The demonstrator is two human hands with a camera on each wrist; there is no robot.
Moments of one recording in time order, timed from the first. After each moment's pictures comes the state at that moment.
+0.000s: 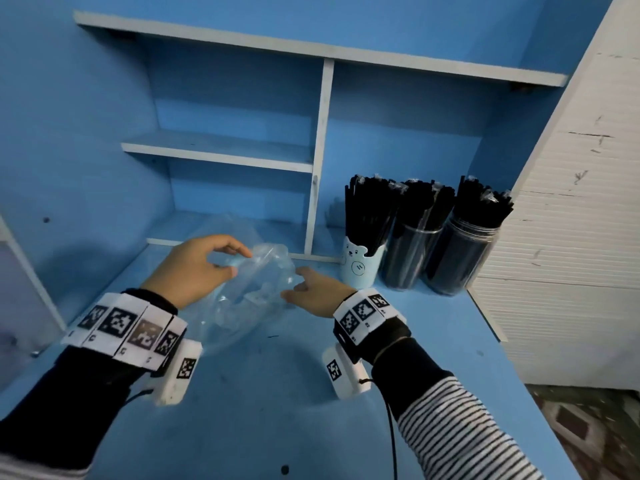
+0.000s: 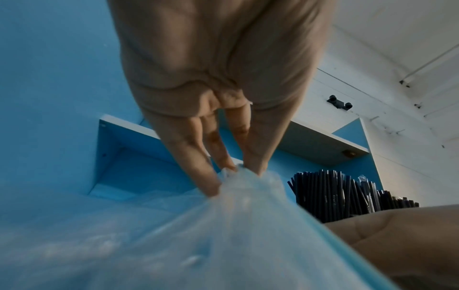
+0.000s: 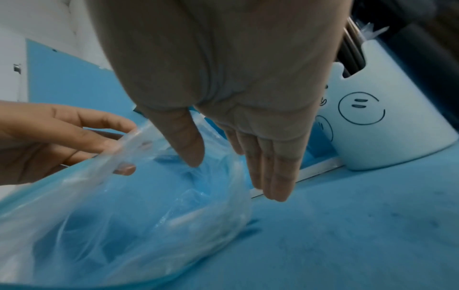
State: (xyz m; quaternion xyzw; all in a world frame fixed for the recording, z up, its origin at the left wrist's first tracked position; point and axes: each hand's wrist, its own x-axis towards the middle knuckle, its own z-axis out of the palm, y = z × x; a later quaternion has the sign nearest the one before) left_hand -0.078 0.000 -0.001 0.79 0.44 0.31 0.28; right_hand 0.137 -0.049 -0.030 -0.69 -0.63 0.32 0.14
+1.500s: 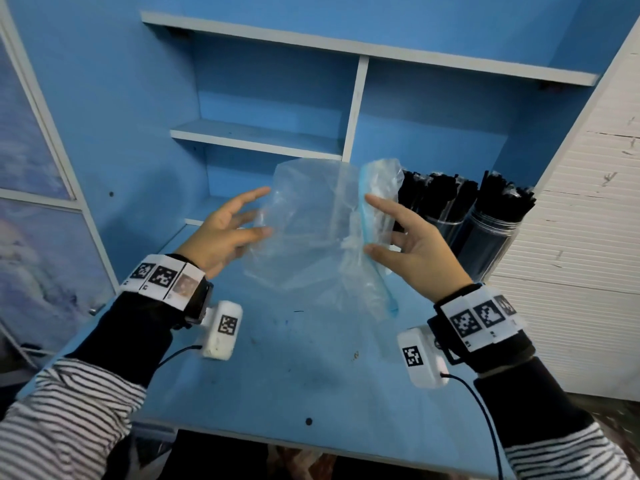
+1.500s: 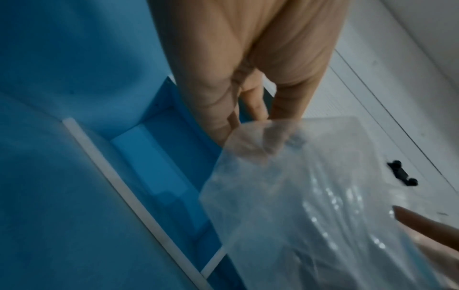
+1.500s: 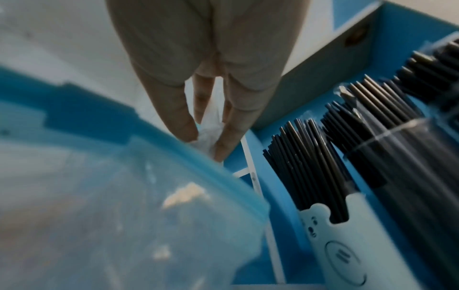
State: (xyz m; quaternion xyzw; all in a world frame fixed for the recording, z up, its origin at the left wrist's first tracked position) left_hand -0.084 -0.009 0.003 0.61 0.33 0.43 0.58; right_hand 0.178 -0.133 0.027 -0.51 -0.66 0.24 0.50
